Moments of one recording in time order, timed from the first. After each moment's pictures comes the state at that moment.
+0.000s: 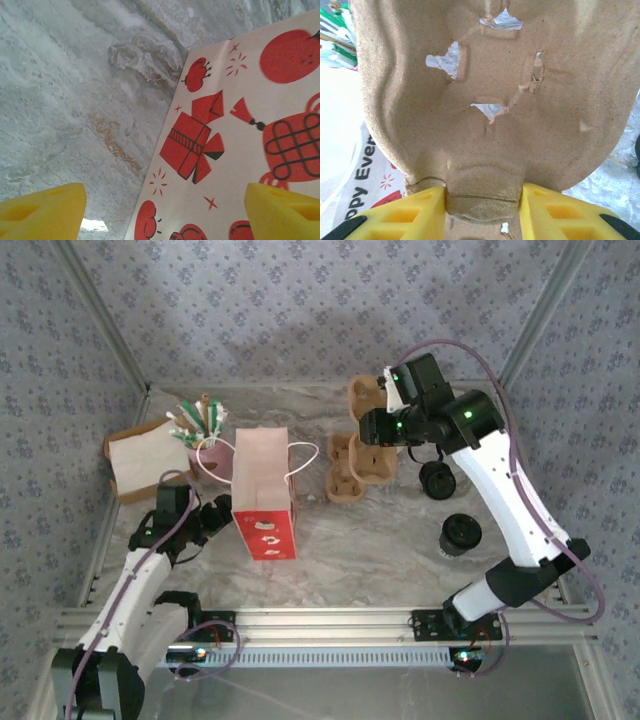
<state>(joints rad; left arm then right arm) -0.12 0.81 0.49 -0.56 0.30 -0.77 0.56 1.50 1.94 -1.28 -0.07 0.38</state>
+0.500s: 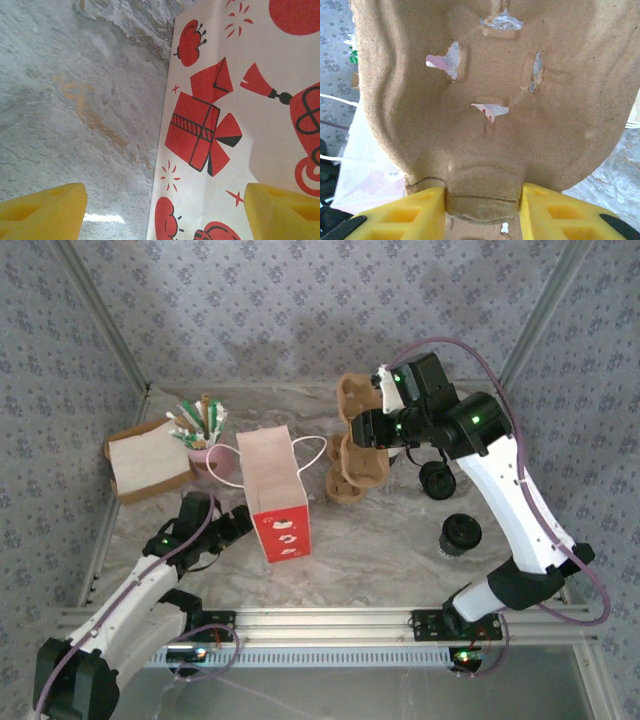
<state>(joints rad) -0.37 0.80 0.42 -0.47 0.16 -0.90 0.62 1.49 2.01 -1.29 -0.13 0.38</state>
